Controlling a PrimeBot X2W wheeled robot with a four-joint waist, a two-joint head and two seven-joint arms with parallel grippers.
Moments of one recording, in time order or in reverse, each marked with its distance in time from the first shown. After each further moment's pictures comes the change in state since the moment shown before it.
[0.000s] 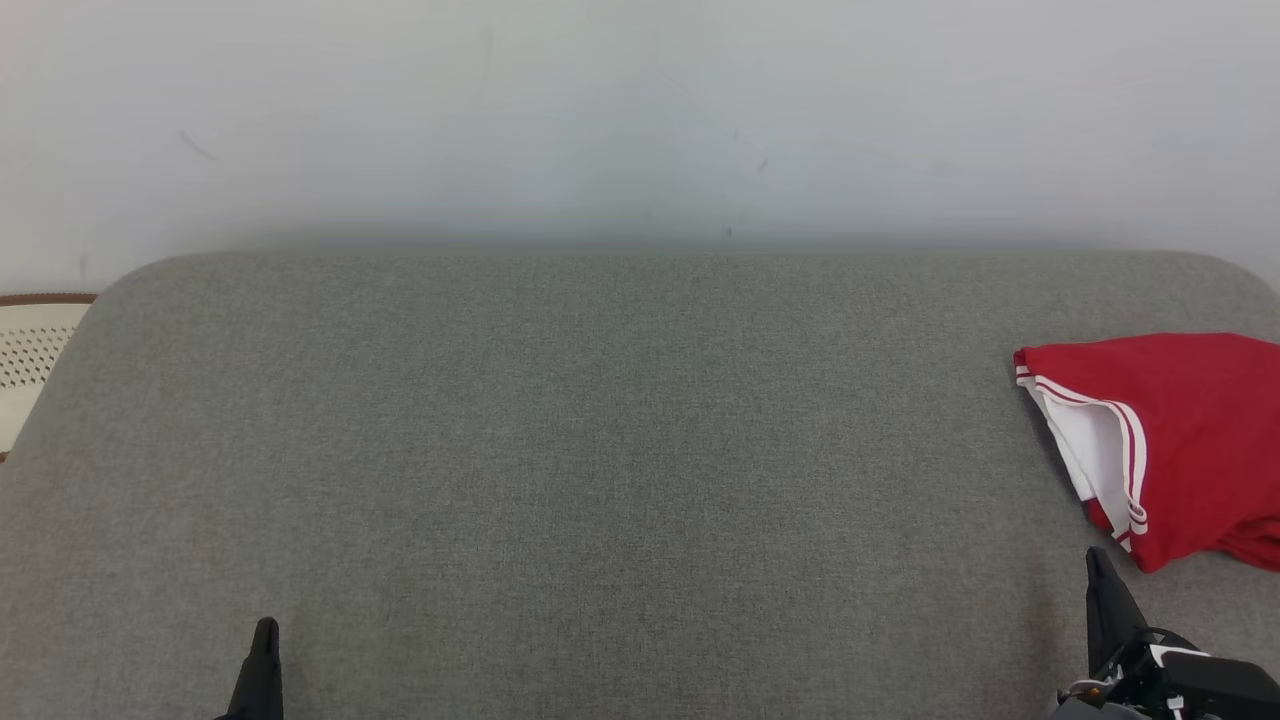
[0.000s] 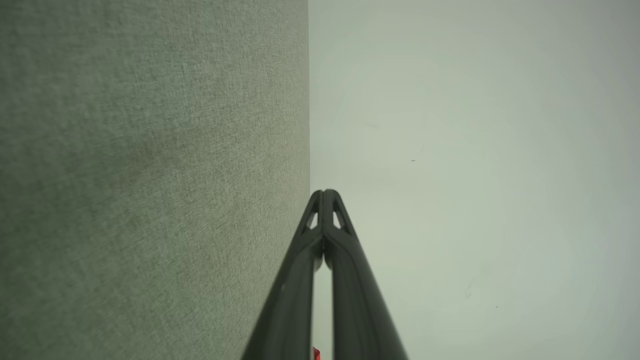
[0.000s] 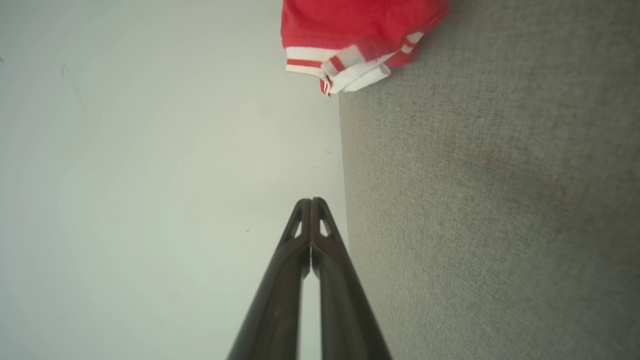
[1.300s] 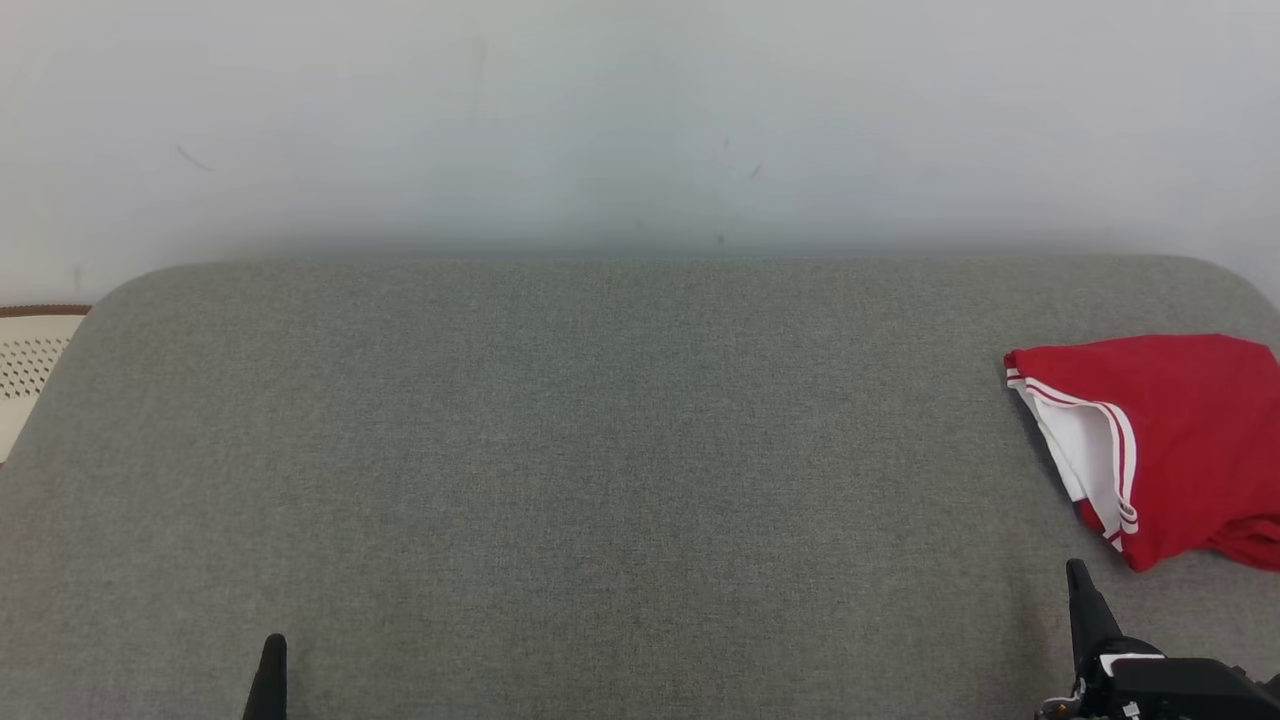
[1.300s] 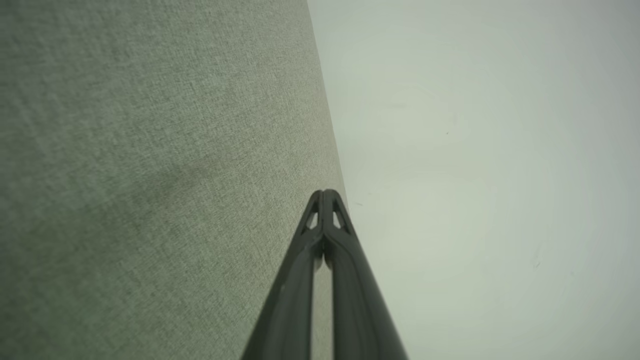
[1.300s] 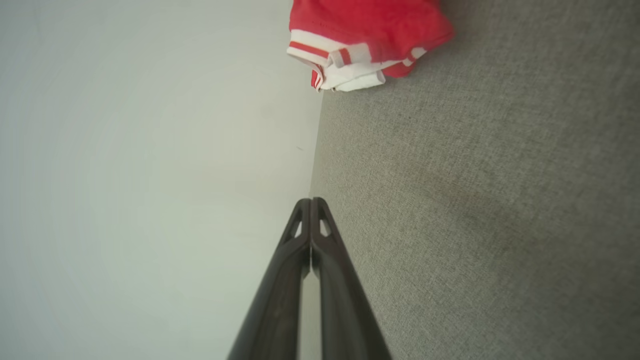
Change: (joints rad) left arm 0.021 -0.002 -0.012 -0.002 0.245 0.025 -0.057; right arm 0.011 -0.016 0.070 0.018 -0.229 0.000 -0.067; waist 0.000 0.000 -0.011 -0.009
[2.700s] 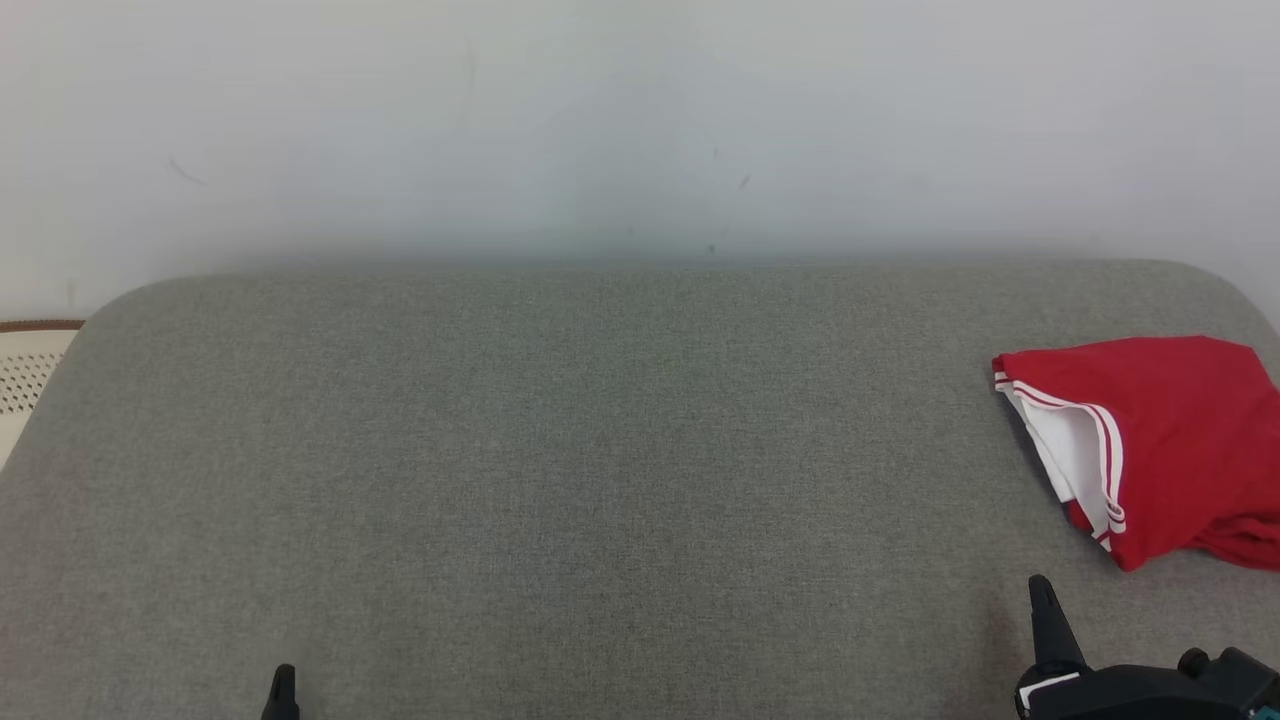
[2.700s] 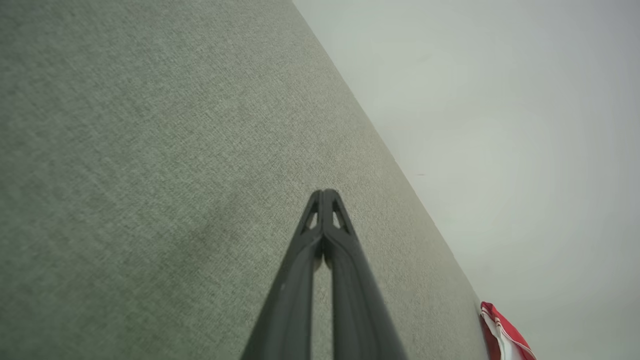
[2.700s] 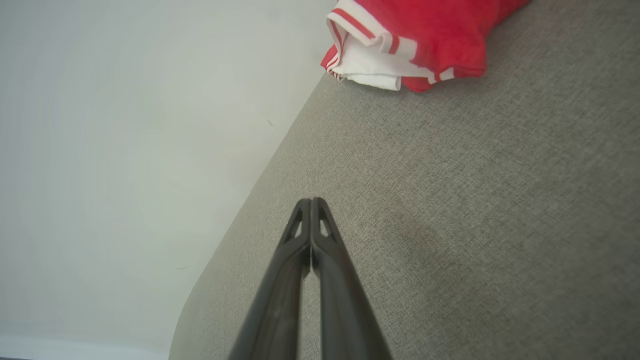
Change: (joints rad) left arm 0.051 -0.002 -0.022 -0.004 0.432 0.037 -0.101; right arm 0.020 -0.021 0.114 0.035 -0.409 0.001 -0.113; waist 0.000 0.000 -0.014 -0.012
